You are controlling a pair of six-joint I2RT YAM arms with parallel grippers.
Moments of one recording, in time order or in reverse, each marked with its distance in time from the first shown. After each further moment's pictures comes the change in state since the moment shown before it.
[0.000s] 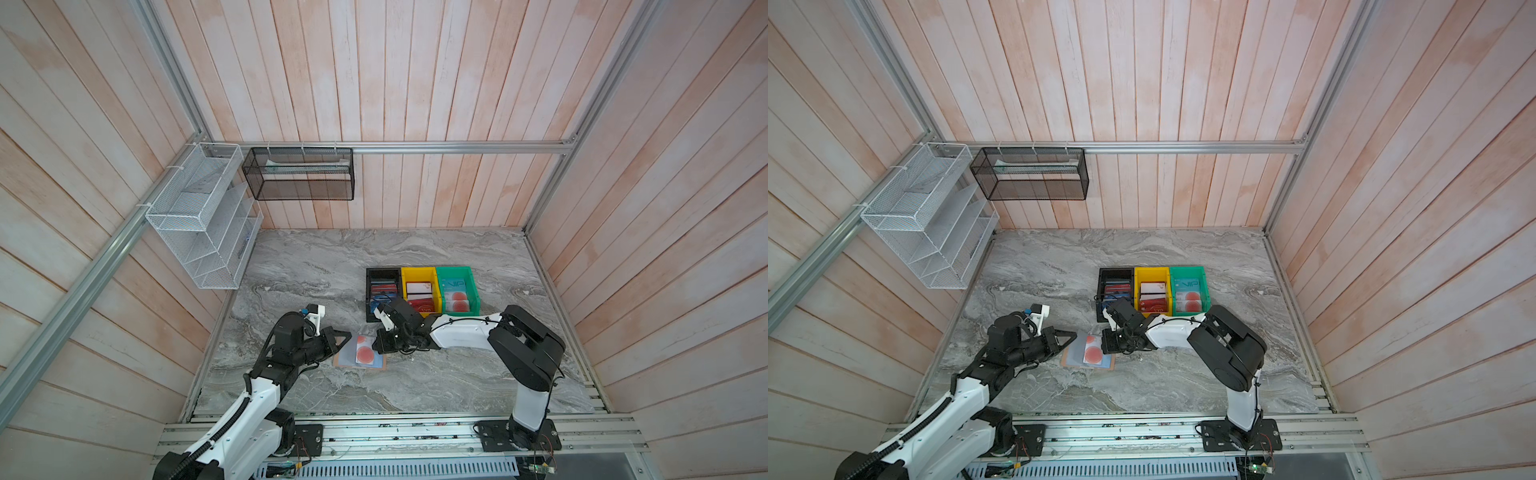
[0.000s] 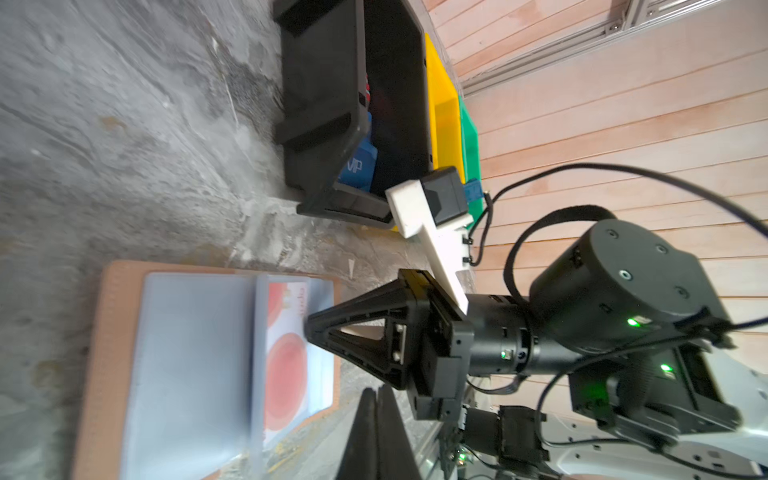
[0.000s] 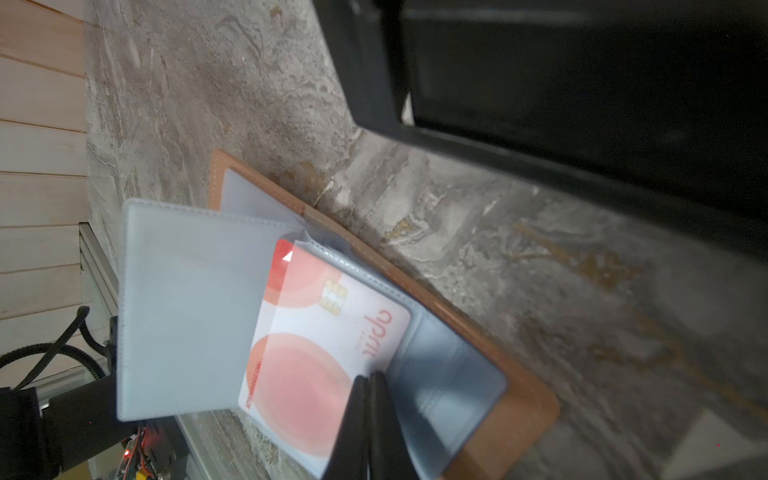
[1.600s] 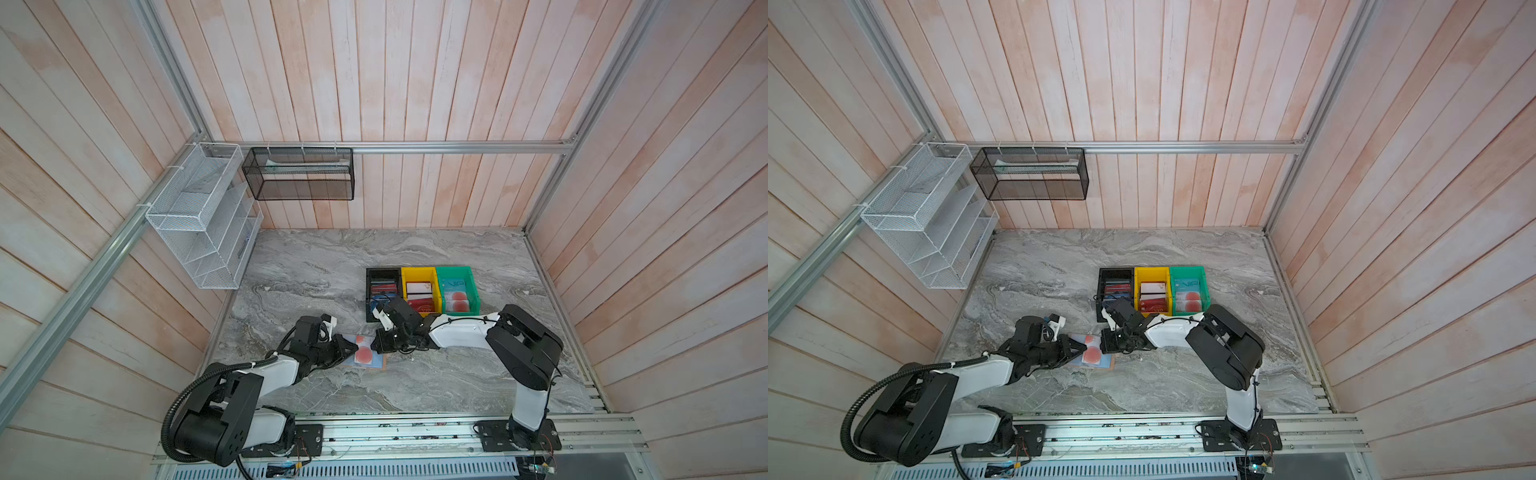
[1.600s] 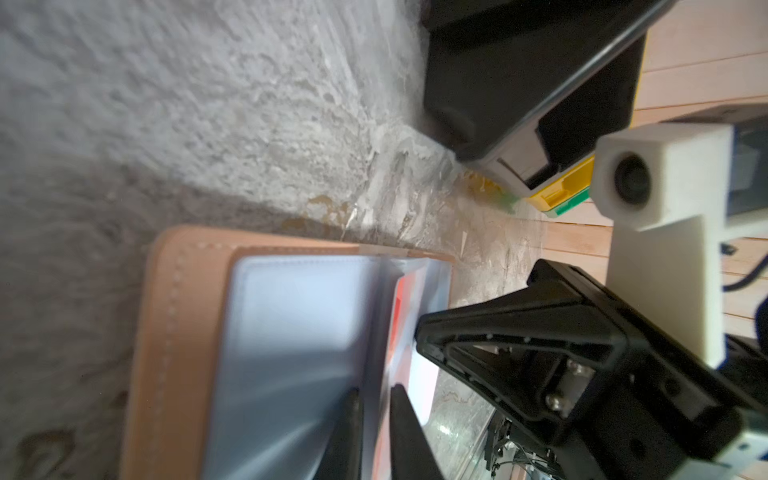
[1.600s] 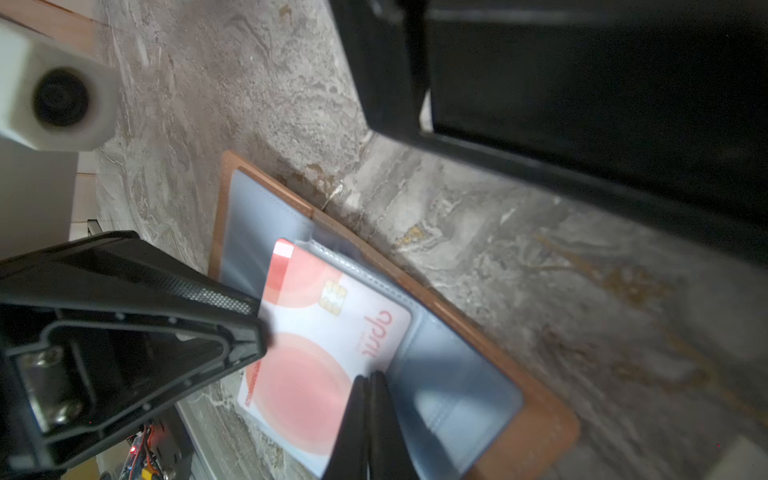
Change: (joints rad) left arm -0.036 0.447 -0.003 0.182 -0.019 0.048; right arm 0.000 0.011 0.002 0.015 -0.018 0.000
